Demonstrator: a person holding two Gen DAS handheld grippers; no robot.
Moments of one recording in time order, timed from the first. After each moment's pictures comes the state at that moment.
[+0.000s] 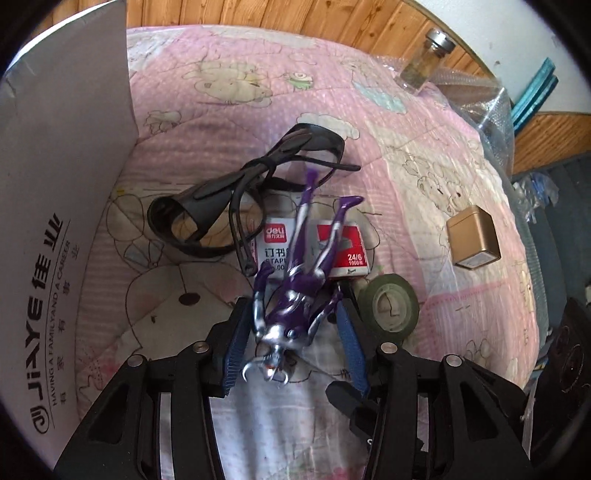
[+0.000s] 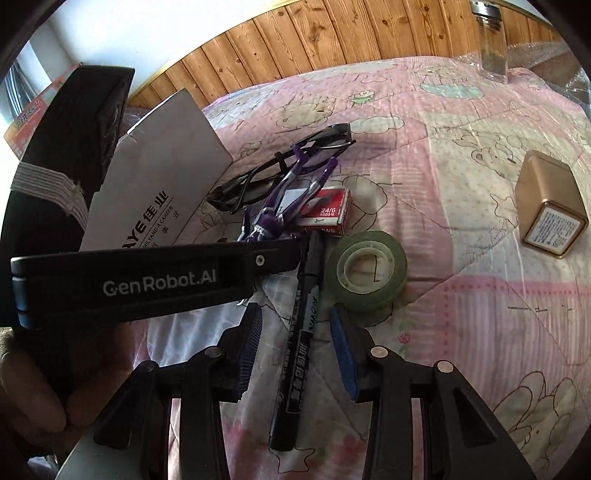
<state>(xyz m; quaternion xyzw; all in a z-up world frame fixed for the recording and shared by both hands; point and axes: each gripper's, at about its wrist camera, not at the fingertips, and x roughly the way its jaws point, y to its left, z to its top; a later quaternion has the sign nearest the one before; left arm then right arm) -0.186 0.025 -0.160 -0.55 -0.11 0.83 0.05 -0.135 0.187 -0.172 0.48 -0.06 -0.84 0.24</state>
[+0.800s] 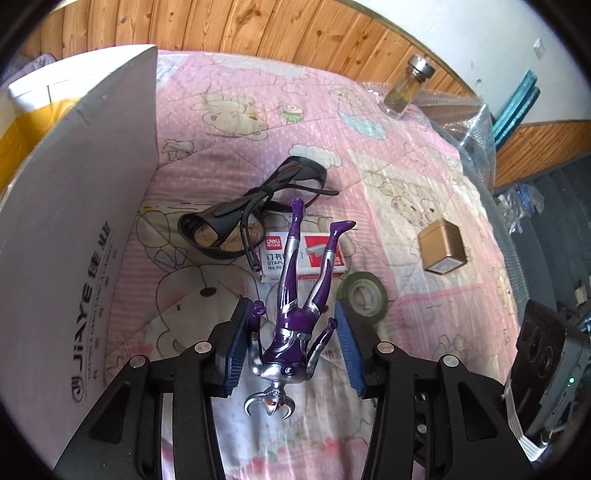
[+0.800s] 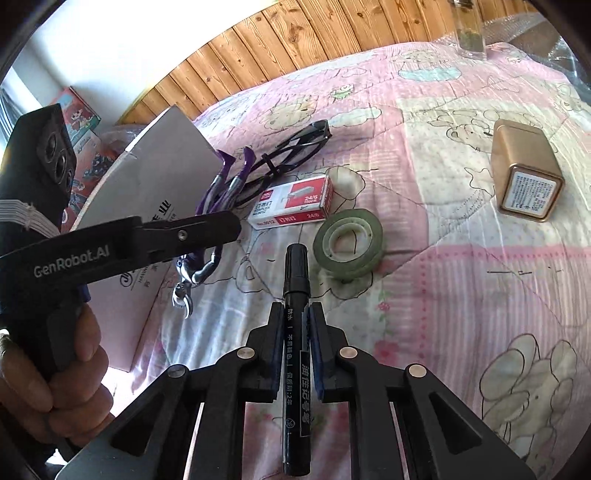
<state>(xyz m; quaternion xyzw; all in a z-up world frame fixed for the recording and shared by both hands) -0.158 0.013 -0.123 -0.51 -0.13 0.85 0.07 -0.117 0.212 -0.165 0.49 -0.11 -0.83 0.23</state>
